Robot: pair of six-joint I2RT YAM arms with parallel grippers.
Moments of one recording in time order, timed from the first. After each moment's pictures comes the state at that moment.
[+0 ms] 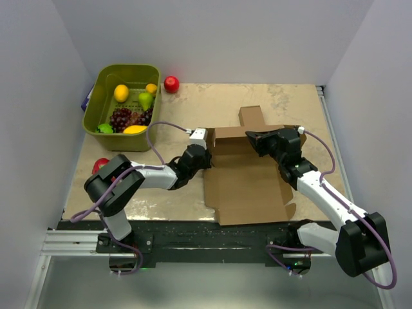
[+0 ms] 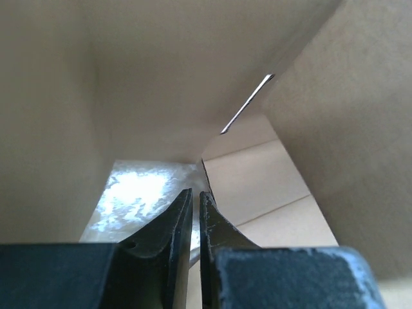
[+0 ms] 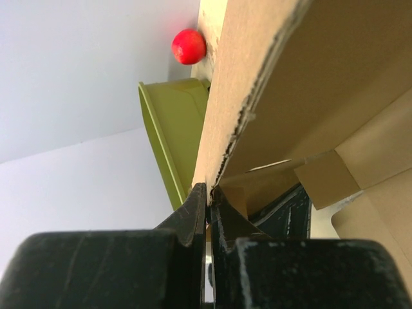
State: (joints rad) left arm -0.81 1.74 0.77 0.50 -0.34 -0.51; right arm 0.35 1.12 0.68 0.06 0.02 1.55
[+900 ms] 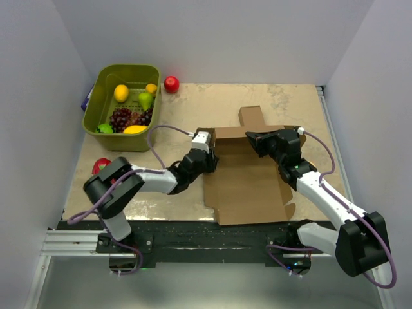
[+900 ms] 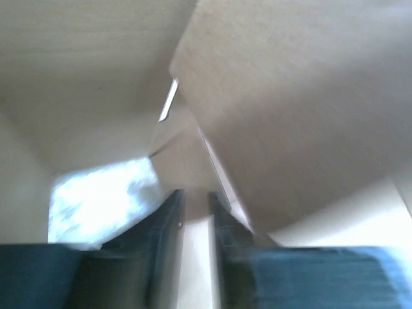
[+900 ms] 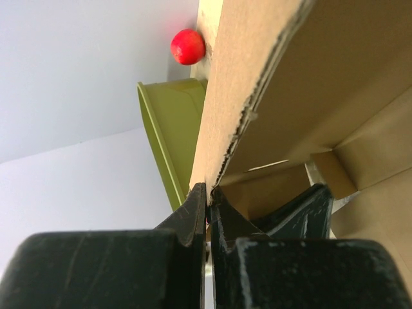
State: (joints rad) left arm -0.85 1.78 0.75 0.61 -0.29 -0.54; right arm 0.35 1.12 0.66 0.08 0.02 1.55
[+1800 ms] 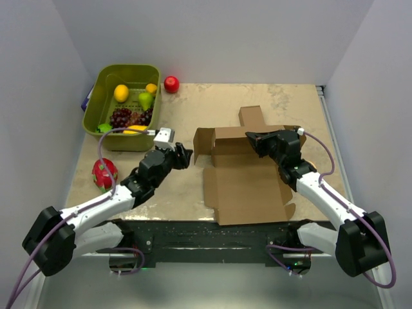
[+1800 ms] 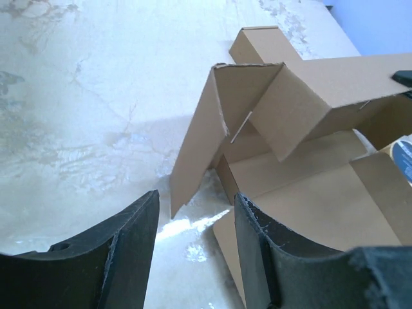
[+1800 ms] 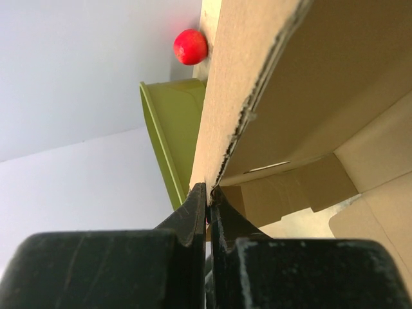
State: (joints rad) left arm -0.72 1.06 0.49 0.35 -0.28 -0.40; right arm 0.35 1.12 0.65 0.11 0.02 1.55
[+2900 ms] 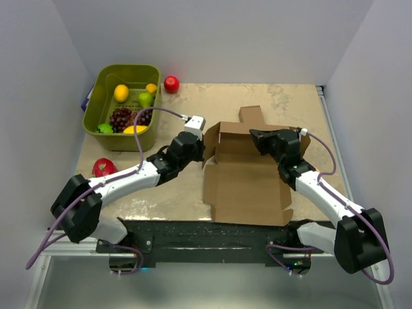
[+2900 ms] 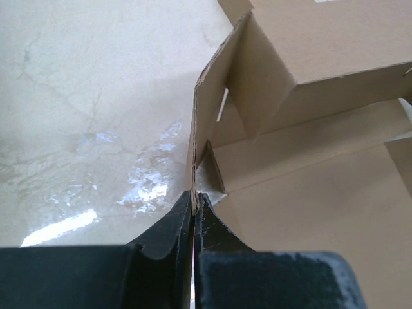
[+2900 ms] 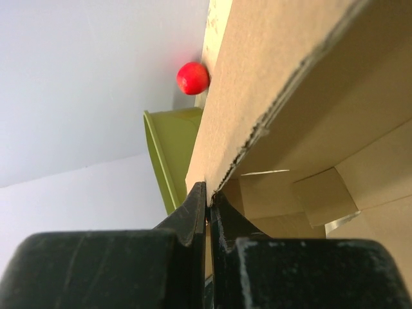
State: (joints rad) left arm -0.79 1.42 0.87 0.09 -0.28 -0.36; right arm 0.34 1.15 0.64 0.14 0.10 1.55
